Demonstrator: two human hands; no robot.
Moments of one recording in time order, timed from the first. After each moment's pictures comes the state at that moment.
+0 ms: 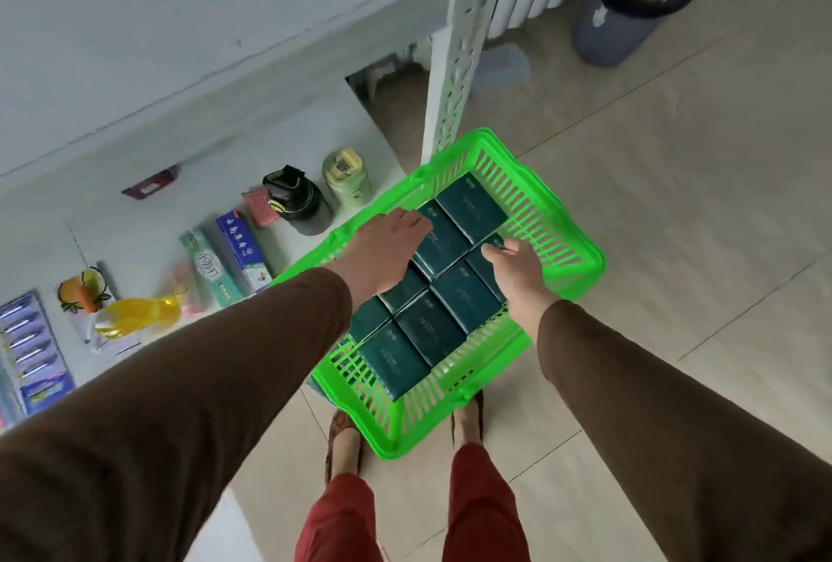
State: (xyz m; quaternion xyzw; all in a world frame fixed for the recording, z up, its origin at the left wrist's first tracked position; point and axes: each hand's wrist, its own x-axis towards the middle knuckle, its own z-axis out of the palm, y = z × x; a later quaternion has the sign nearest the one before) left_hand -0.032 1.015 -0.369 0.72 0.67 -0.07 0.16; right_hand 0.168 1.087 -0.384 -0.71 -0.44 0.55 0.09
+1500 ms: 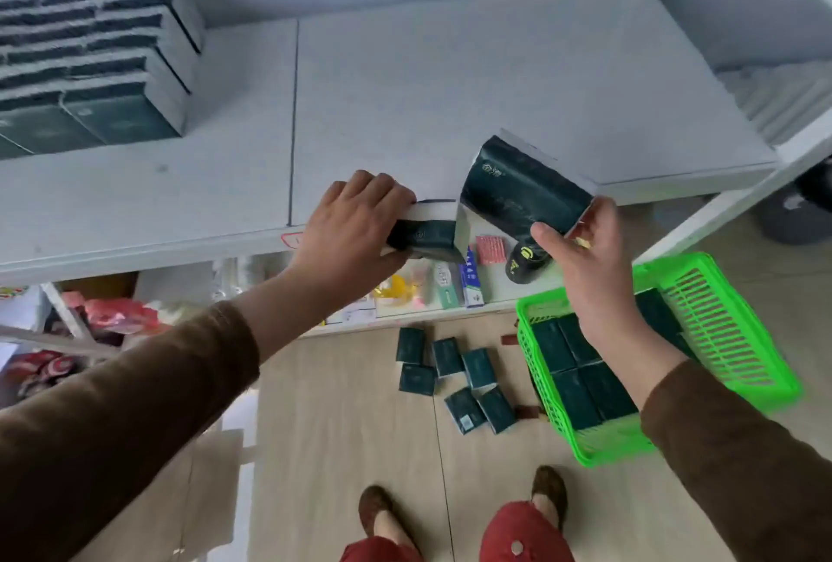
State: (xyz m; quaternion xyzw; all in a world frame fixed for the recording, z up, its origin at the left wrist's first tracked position) left_hand -0.244 0.636 -0.045 0.54 0.83 0.09 -0.10; right_hand -0.057 0.839 -0.086 -0.32 -0.66 0.60 0.30
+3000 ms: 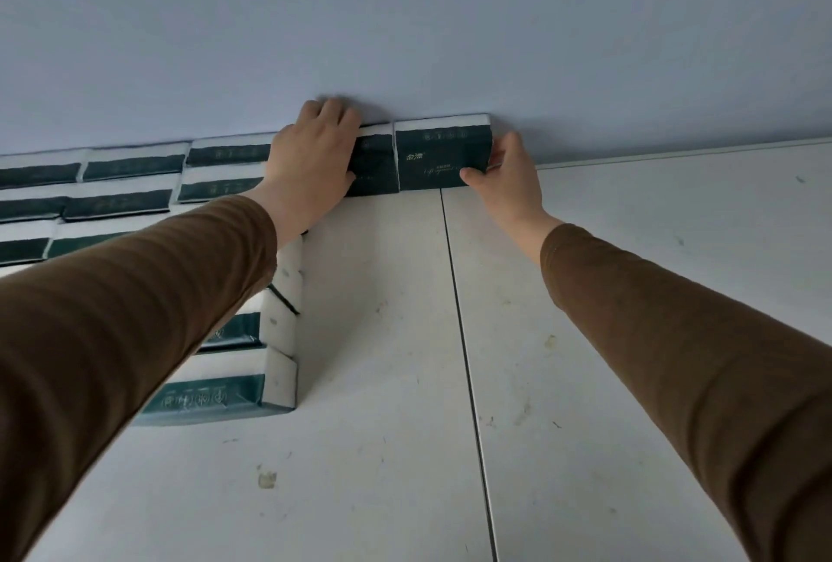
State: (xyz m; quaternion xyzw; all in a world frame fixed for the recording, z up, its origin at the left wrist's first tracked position) left_hand -0.808 0.684 -0.041 0.42 0.90 -0.04 -0.10; right_hand -0.679 0.899 -0.121 -0.31 -0.82 0.44 0.21
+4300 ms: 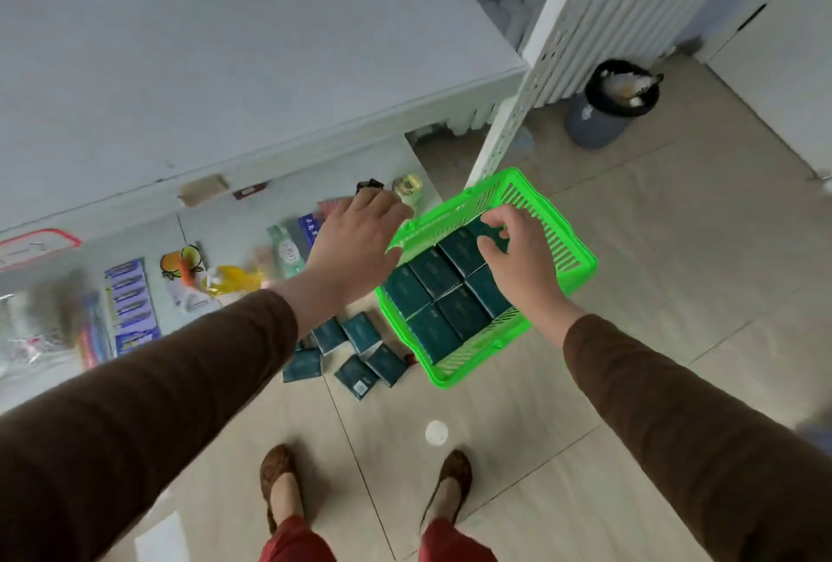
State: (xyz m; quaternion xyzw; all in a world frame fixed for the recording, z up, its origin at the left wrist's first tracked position) left_hand -0.084 0.809 -0.155 0.66 0.74 0.09 0.04; right_hand 0.126 0.934 -0.174 -0.44 -0.84 0.25 0.17
